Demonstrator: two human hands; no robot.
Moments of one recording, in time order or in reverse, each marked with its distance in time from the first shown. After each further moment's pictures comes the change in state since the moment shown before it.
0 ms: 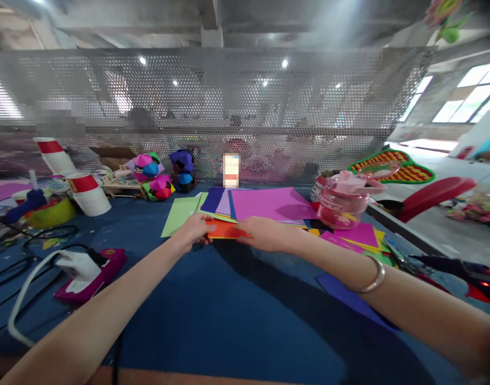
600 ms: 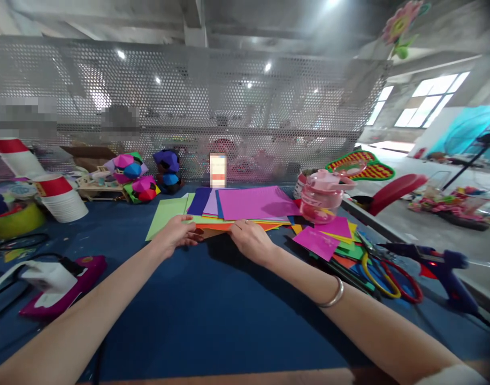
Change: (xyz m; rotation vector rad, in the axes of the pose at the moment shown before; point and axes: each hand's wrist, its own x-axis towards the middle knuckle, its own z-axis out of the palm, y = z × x) left_hand -0.016 0.004 -0.006 -0.217 -0.001 -0.071; right_hand -0.017 -0.010 0.044 -0.131 0.316 0.116
